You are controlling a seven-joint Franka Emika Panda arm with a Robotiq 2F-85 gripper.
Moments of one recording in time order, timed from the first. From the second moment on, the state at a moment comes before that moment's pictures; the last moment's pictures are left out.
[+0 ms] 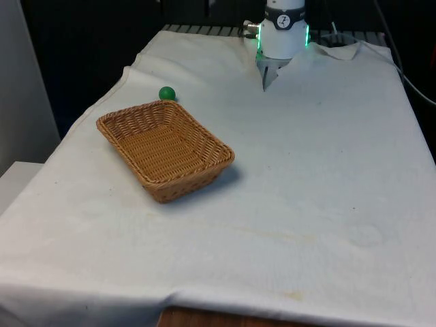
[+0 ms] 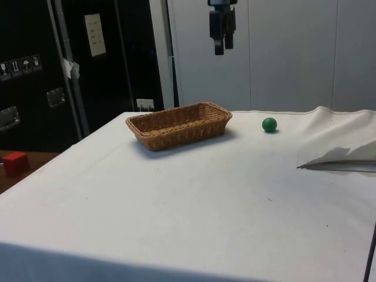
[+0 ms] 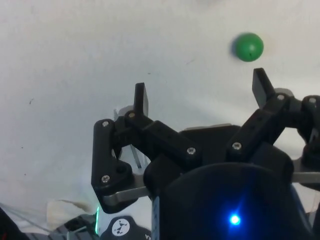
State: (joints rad) arm 0.42 -0.23 -0.80 -2.33 -0.21 2.19 -0.20
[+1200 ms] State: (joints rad) arm 0.40 -0.25 -1.01 -2.45 -0.22 2.36 -0.38
